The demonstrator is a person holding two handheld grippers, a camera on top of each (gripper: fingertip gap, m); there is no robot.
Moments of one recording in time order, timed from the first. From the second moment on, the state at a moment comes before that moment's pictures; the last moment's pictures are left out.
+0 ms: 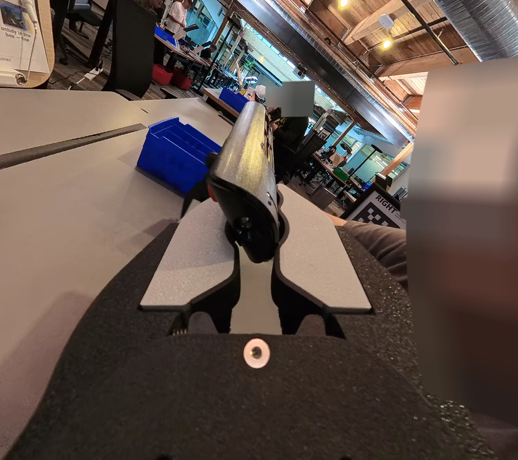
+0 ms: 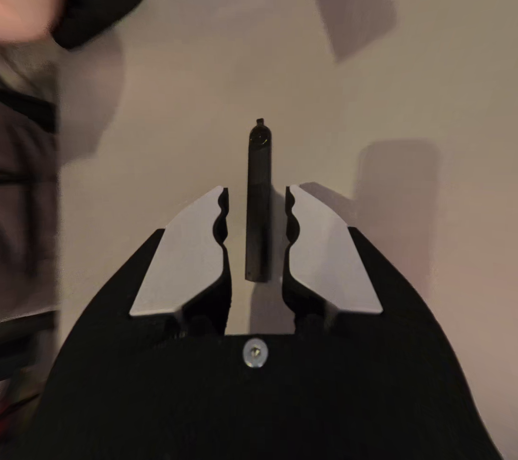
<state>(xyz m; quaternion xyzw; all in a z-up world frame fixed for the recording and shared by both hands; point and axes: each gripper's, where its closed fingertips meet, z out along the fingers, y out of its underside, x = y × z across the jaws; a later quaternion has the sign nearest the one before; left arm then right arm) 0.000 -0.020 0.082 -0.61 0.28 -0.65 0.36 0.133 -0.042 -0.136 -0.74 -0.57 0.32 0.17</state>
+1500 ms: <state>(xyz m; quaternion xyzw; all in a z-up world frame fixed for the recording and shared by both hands) 0.112 -0.038 -0.017 -0.68 0.30 -0.63 0.23 0.198 -0.049 0.026 -0.65 -0.65 0.06 0.40</state>
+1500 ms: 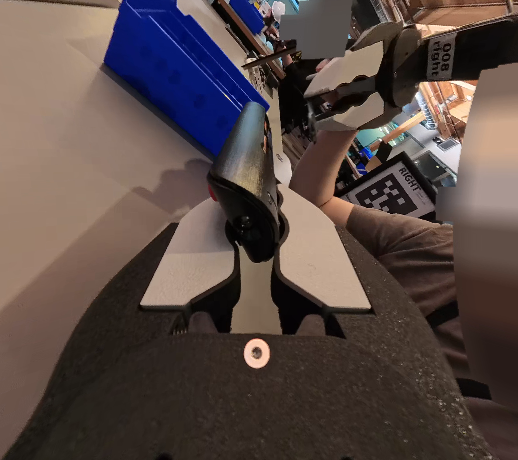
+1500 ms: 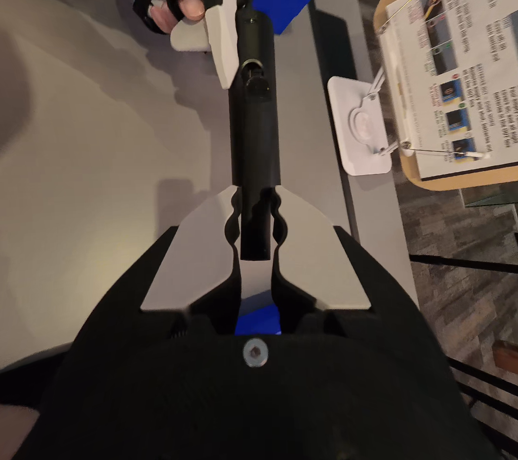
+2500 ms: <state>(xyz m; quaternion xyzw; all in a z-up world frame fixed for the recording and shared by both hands) 0.123 -0.049 -0.030 -0.68 0.29 -0.65 0.18 0.194 -0.047 -0.015 -0.69 -0.66 0.05 0.31</state>
